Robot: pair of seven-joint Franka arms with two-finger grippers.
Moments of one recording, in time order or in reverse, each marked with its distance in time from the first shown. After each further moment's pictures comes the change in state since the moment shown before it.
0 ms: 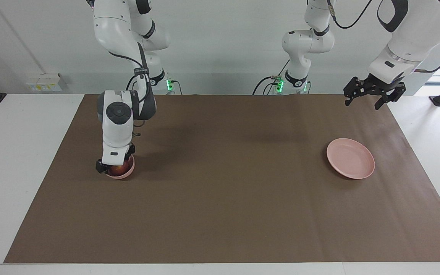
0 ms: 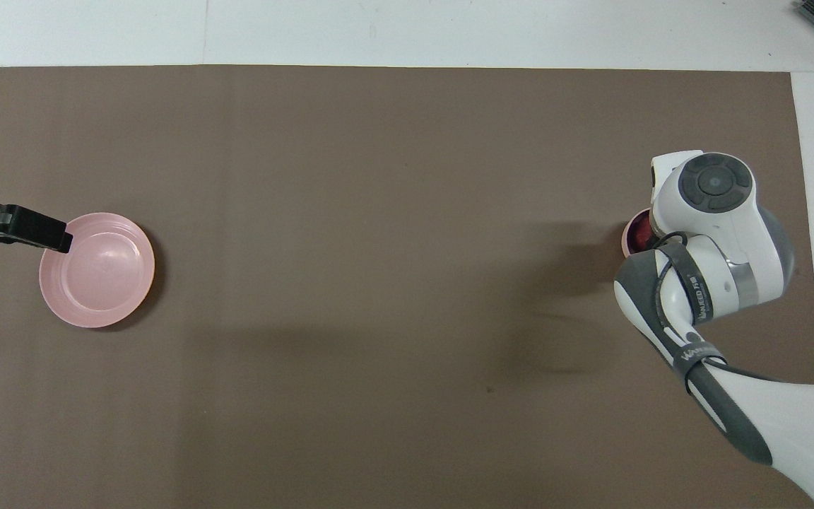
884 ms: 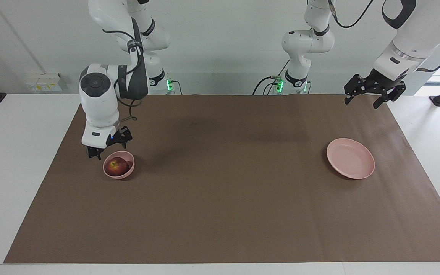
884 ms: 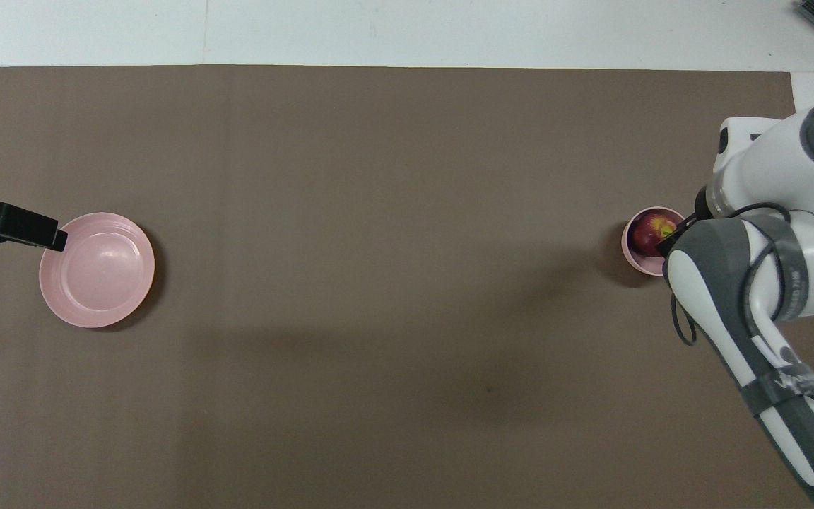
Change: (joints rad) left arm 0.000 -0.007 0.016 0.004 -0.018 0.000 0.000; right arm 0.000 -0.180 -0.001 0.123 0.251 -0.269 0.061
